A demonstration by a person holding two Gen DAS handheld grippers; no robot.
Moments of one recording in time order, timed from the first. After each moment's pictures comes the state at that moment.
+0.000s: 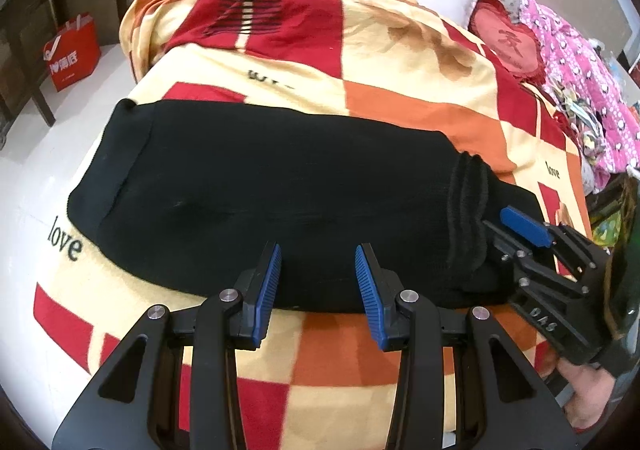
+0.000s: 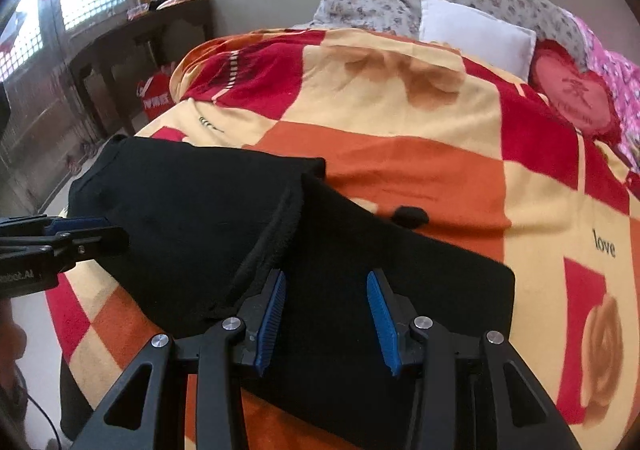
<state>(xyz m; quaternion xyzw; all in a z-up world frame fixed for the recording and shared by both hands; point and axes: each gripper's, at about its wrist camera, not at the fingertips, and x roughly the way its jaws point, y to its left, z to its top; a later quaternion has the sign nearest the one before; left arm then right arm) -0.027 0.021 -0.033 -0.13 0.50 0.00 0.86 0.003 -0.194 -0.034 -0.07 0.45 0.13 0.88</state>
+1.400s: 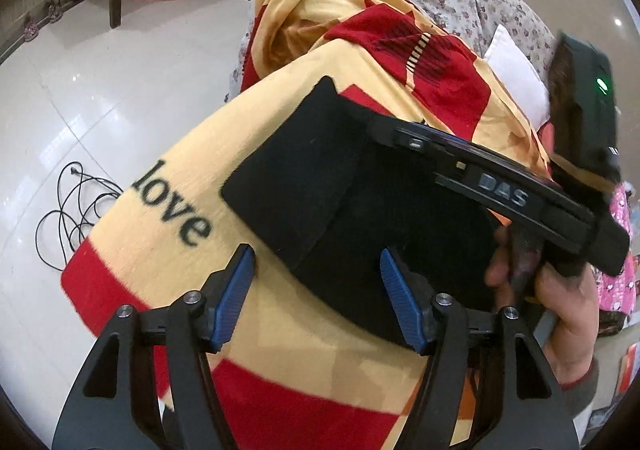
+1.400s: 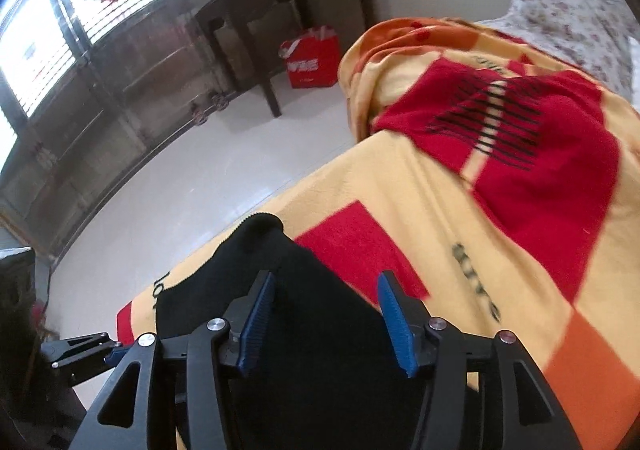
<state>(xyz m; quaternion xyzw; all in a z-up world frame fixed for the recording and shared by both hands) -0.051 0.146 -0.060 -0.30 0.46 0.10 0.83 0.146 0.029 -0.062 -0.09 0.48 0.39 0.78</state>
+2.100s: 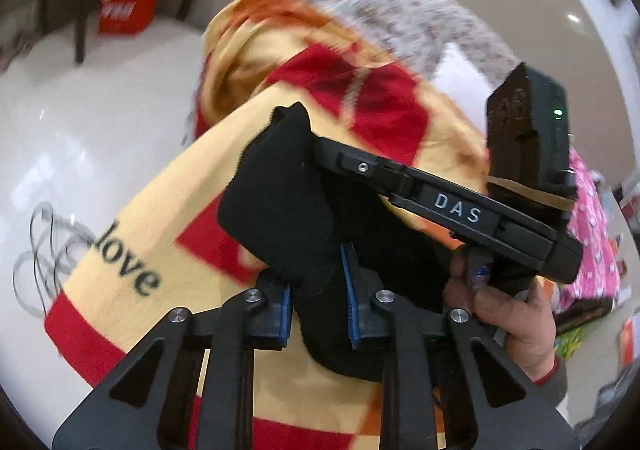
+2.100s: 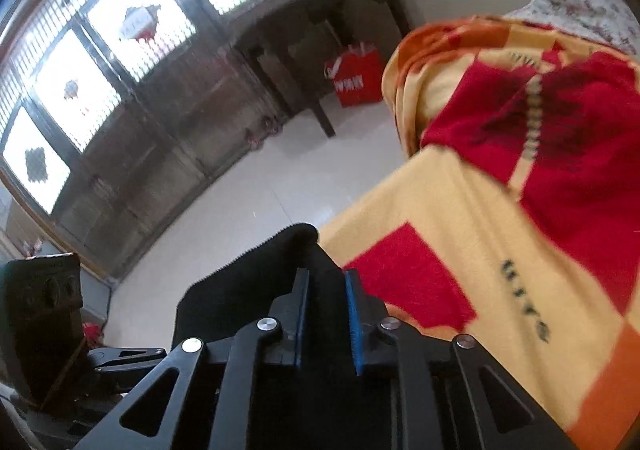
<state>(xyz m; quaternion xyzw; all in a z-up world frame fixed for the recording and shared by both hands) -0.046 0.124 -0.014 -0.28 0.38 0.03 0.88 0.144 -0.004 -0.035 0.03 0.44 0.47 0.76</state>
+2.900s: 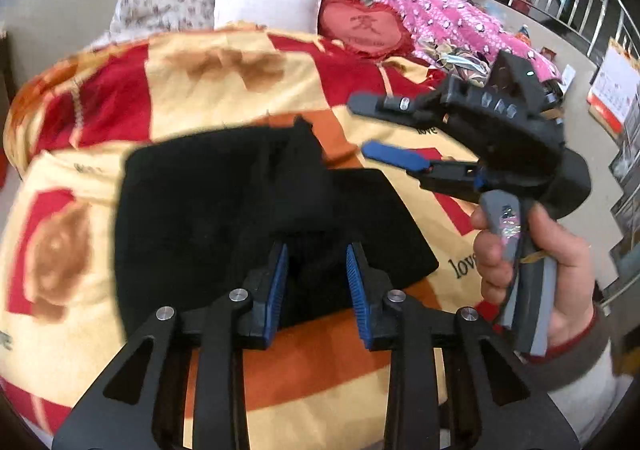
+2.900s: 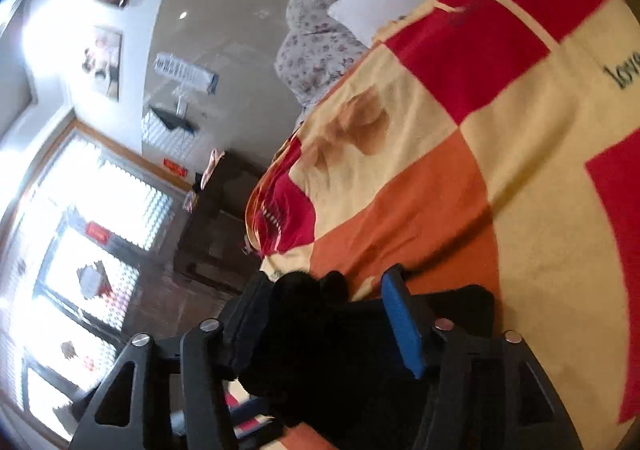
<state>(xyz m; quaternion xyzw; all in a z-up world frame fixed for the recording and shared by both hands) -0.046 -0.100 0.002 -0.02 0.40 -0.20 0.89 0.017 -0.336 -0.015 0.36 0.37 0.21 0.83</state>
